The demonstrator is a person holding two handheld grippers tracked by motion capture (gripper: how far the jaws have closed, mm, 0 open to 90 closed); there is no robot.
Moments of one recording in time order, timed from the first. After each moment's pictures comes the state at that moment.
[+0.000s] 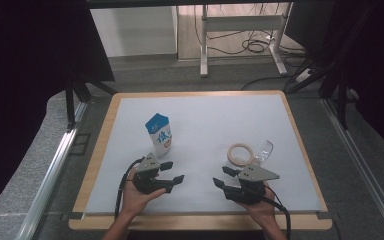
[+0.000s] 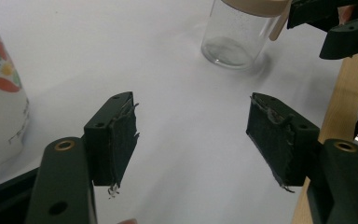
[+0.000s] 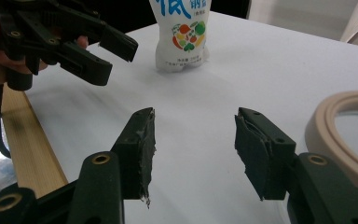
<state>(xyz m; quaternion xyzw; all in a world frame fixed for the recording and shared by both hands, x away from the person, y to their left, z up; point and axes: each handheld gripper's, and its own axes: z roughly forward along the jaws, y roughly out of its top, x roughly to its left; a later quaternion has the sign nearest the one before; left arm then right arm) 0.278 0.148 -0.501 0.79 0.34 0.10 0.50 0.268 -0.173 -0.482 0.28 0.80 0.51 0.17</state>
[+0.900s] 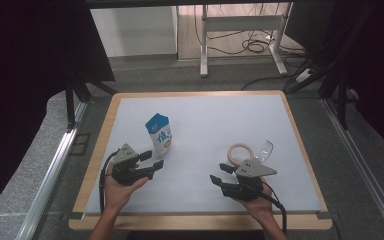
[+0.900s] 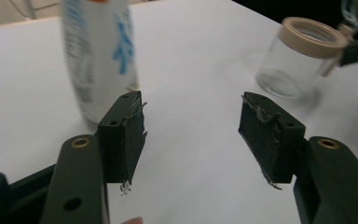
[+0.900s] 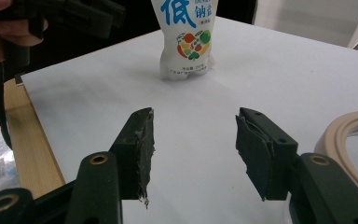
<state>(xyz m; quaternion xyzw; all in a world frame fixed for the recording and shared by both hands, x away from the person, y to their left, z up) 0.285 0.199 -0.475 0.74 0.41 0.18 0.50 0.275 -0.167 -0.478 0.27 0.80 0.52 0.16</state>
